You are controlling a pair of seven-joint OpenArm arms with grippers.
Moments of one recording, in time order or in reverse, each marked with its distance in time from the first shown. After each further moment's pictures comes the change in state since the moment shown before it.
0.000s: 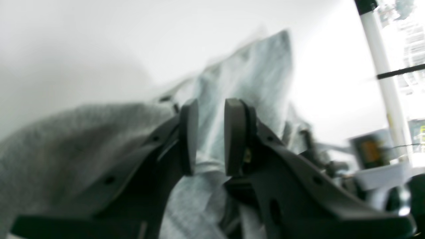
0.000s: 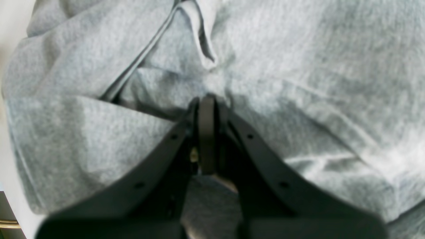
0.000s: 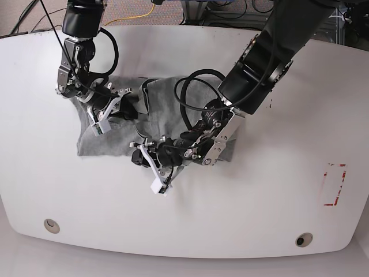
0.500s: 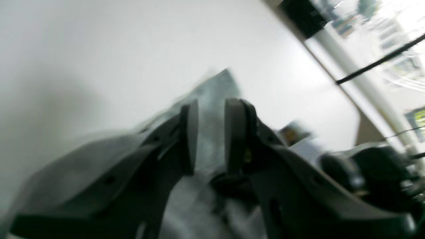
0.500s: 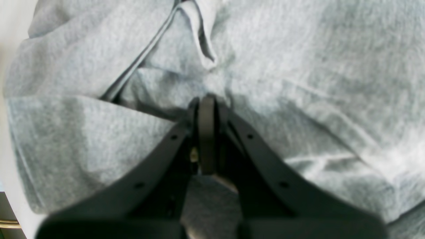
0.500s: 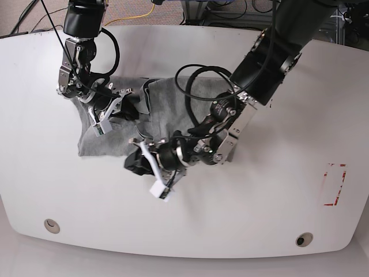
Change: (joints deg) left arm 4.9 -8.2 -0.4 18.9 0.3 -0.6 0.4; right arm 0.2 -0.1 0.0 0.0 -0.2 0.0 0.0
